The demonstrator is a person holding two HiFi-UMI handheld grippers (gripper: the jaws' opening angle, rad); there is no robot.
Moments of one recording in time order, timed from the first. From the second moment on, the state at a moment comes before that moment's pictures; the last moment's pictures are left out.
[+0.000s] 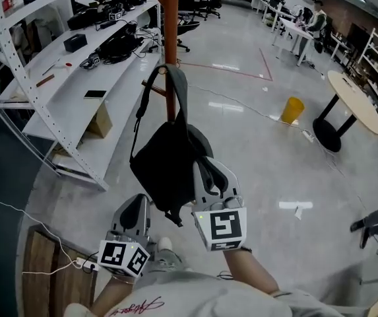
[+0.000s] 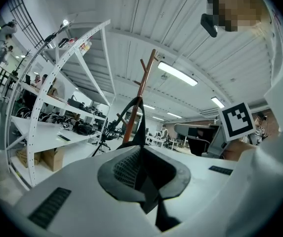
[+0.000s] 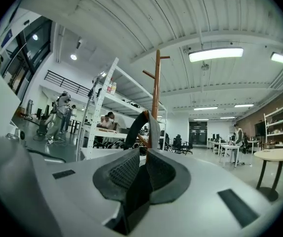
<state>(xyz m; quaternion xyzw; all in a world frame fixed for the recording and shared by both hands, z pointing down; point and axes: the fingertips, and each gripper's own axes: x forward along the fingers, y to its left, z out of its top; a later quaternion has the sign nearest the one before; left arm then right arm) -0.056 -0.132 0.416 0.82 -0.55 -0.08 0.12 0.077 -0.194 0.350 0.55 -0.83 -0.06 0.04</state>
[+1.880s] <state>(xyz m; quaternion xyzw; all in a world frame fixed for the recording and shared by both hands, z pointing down) -0.058 -0.017 0.389 0.83 -0.54 -0.10 0.10 0.054 -0.038 0.370 0.51 -0.85 -0.06 0.05</state>
